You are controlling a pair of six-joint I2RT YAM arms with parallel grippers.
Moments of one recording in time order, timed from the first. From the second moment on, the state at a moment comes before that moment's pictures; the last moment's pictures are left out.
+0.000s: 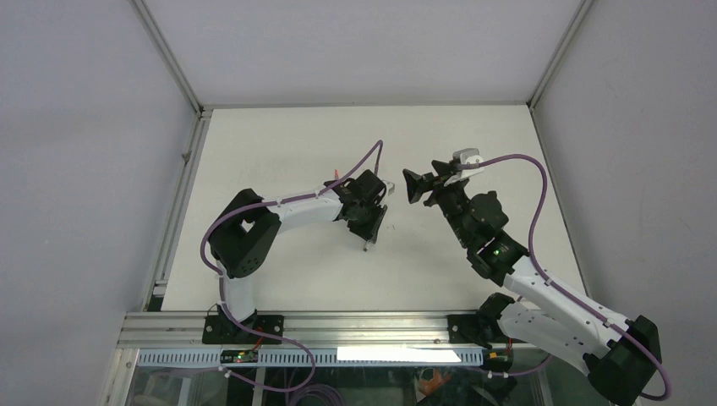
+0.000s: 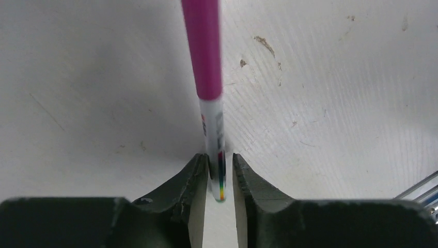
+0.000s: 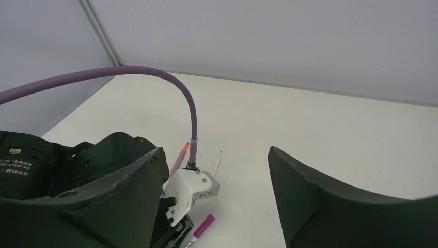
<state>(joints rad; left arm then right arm) -0.84 1.89 1.26 -0.48 0.07 -0.35 0.73 0.82 0.59 0.32 0.31 0.10</state>
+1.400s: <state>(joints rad) -0.10 1.47 1.02 -0.75 -0.14 -0.25 0.73 0.84 0.57 0.32 0.25 0.14</state>
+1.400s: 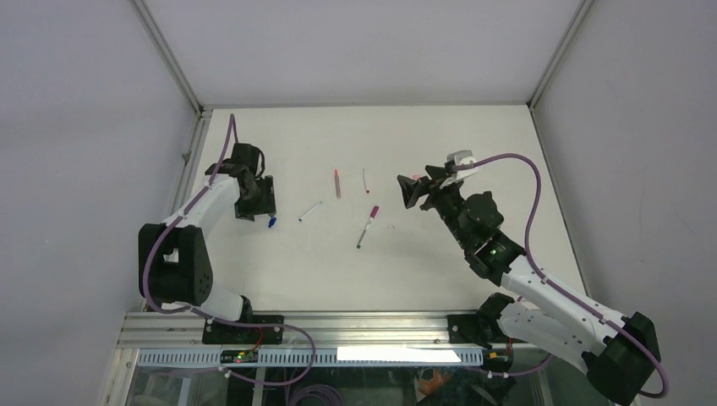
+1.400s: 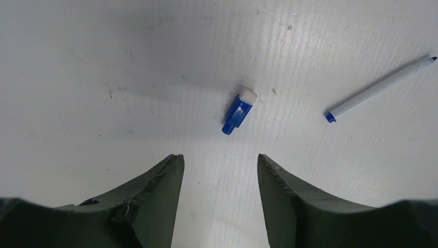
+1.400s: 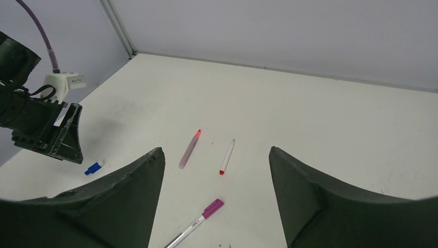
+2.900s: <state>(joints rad) -0.10 1.84 1.20 -0.79 -0.04 -0.08 0.71 0.90 0.57 0.32 0.25 0.14</state>
